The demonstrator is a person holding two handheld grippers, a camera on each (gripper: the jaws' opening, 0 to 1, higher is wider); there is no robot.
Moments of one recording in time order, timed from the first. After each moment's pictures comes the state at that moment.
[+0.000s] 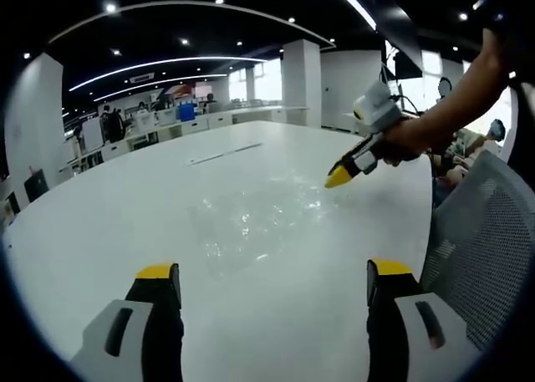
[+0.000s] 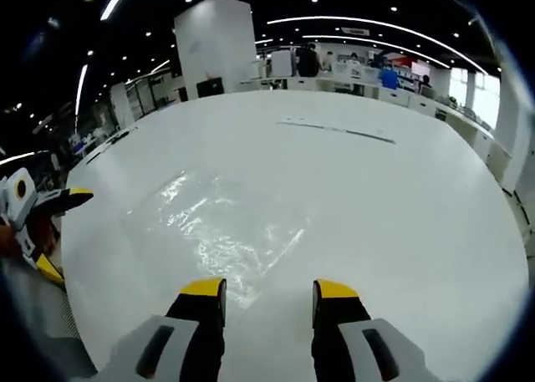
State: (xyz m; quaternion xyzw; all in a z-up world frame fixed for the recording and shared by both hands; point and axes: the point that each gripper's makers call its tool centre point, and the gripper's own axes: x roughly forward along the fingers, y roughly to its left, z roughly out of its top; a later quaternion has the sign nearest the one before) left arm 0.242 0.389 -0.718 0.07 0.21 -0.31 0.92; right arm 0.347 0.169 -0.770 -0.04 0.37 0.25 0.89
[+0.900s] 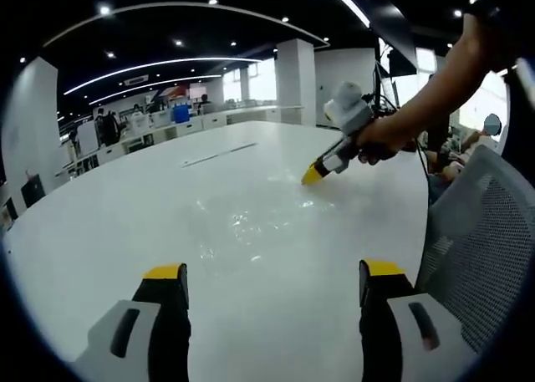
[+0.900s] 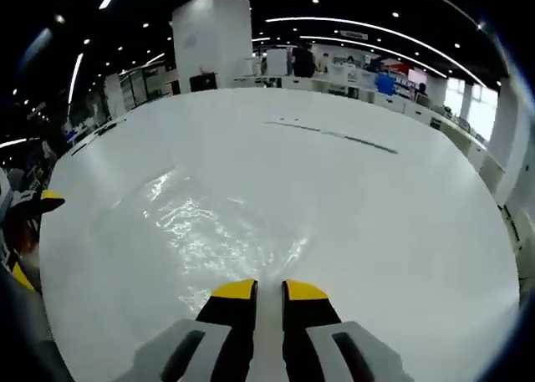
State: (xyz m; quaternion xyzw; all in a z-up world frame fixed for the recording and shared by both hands) left arm 0.240 0.384 -0.721 0.08 0.20 -0.33 0.92; right arm 0.380 0.182 -0.777 -0.13 0.36 0.25 0.89
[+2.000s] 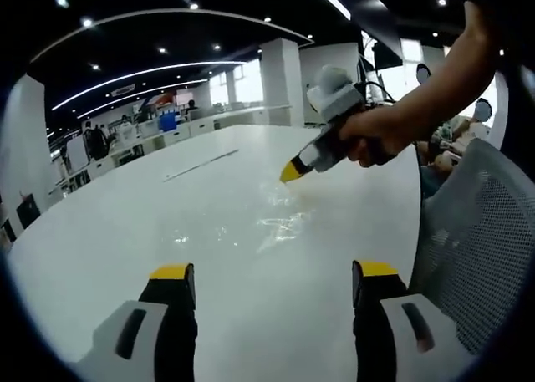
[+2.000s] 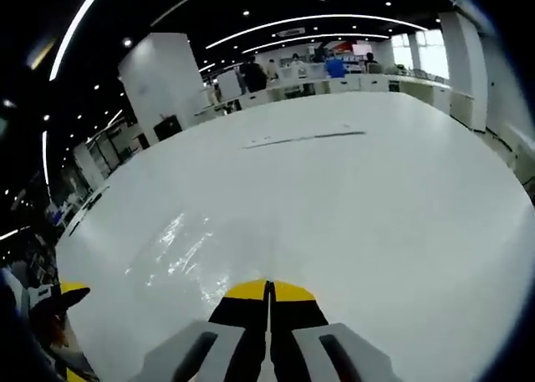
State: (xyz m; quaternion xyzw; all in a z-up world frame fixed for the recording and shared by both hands) left arm 0.237 0.334 -0.714 0.12 0.19 -0.36 0.91; right arm 0.365 0.194 -0.748 0.09 0.35 0.16 0.92
